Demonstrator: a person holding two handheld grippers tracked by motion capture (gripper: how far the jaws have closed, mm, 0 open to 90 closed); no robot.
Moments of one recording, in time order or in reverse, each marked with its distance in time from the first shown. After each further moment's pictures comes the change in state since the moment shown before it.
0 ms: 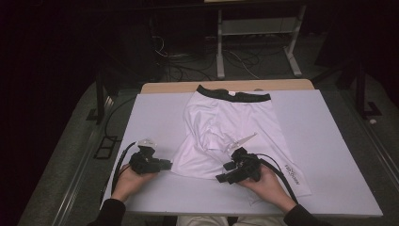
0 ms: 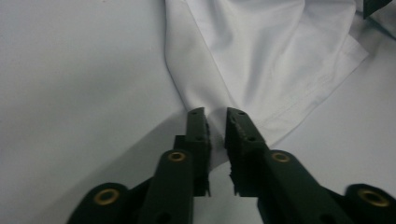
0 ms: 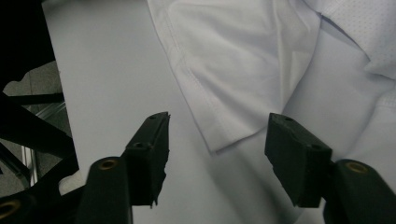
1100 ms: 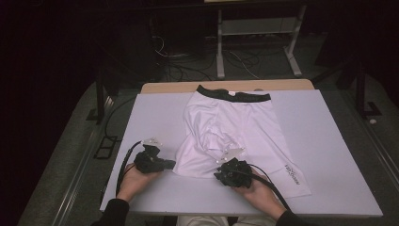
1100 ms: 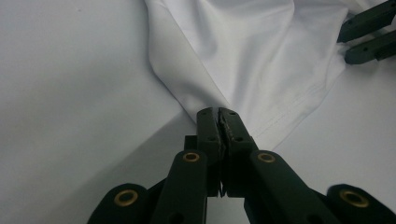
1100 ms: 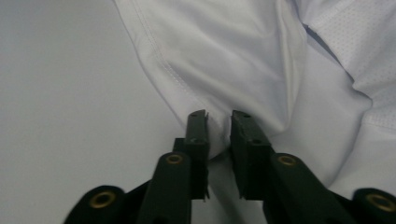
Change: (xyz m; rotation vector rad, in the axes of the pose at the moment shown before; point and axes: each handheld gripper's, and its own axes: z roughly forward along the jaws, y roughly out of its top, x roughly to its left) left arm -0.008 0.006 0.007 0.011 -0.013 0.009; right arm 0.029 -0.006 0.026 -0.023 -0.270 -0.140
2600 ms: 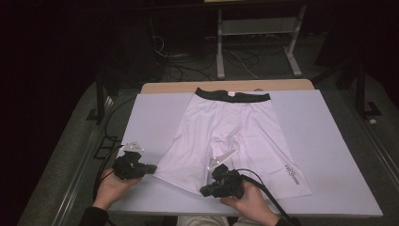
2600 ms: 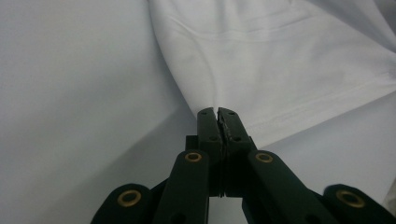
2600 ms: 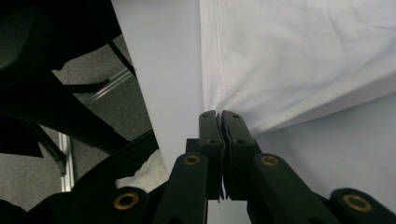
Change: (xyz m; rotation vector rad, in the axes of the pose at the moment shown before) left arm 0.001 -0.024 -0.055 0.048 0.108 0.041; right arm 0.032 0.014 -0.005 0.038 0.388 0.112
